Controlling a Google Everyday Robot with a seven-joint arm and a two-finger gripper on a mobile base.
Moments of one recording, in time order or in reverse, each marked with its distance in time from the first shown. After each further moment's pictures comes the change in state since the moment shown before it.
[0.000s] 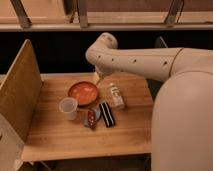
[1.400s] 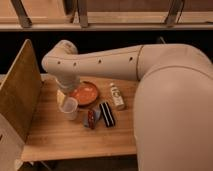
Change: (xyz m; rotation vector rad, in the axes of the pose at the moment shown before) arm 0.040 0.183 -0.068 -0.204 0.113 -0.299
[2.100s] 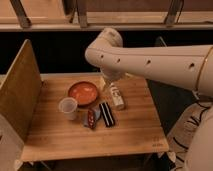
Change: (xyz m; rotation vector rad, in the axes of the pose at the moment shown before) arm 0.104 -0.181 -0.040 0.289 0.035 0.480
